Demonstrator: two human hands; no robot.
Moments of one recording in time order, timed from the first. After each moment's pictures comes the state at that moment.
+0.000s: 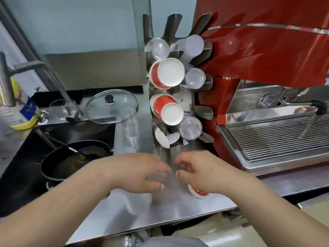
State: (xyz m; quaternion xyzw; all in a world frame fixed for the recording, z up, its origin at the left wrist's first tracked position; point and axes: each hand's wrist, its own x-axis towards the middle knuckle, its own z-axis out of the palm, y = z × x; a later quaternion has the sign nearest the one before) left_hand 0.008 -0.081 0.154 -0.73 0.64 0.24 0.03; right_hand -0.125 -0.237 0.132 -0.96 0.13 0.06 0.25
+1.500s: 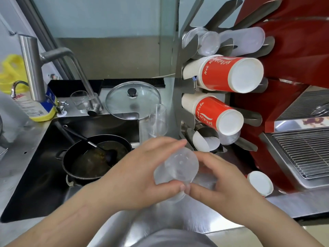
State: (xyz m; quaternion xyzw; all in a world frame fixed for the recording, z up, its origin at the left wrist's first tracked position) left_hand 0.075 0.007 0.149 -0.73 0.58 0.09 -0.35; right_hand -0.072 -0.160 0.139 -0.89 0.11 -0.06 0.44
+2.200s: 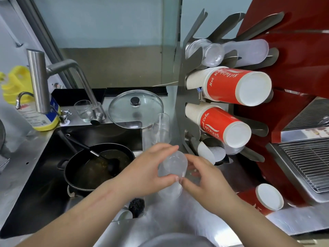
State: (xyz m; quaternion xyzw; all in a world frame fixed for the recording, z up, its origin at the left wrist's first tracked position) left_hand 0.118 -0.018 0.101 -0.78 0.51 0.17 -0.33; right_hand -0.024 -0.166 0.084 -0.90 0.15 -0.09 0.39
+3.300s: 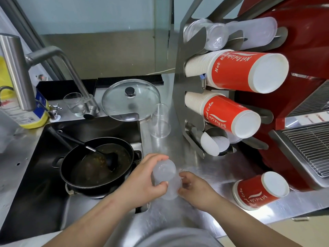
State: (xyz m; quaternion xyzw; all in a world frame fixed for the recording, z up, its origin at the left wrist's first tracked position) left_hand 0.122 0.007 0.032 -0.77 0.41 0.27 -0.41; right_hand -0.011 -0.147 -0.002 -0.77 0.34 0.12 0.52
